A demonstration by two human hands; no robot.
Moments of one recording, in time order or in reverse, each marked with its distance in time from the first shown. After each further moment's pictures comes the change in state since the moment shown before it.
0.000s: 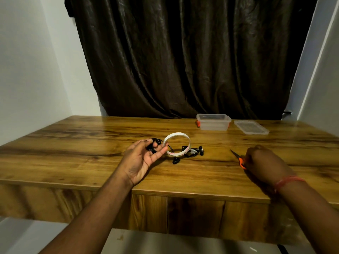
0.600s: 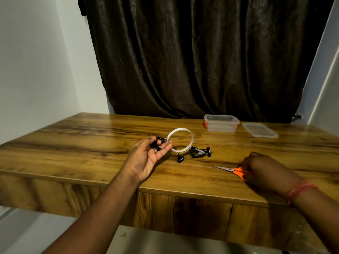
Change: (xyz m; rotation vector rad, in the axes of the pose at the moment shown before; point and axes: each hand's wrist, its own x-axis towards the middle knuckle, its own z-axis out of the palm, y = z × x) left_hand 0.005 0.003 -0.009 -0.080 0.028 0.008; right_hand -0.011 -0.029 -0.011 -0.187 -0.193 -0.195
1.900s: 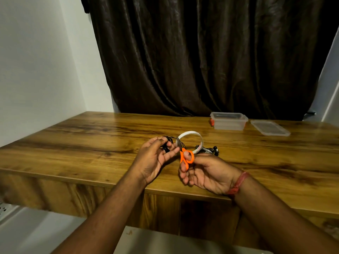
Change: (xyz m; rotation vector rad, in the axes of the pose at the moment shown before) left_hand 0.002 -0.009 0.004 0.157 0.015 0.055; right_hand 0.037 -0.135 0.012 1.839 -0.658 -0.335
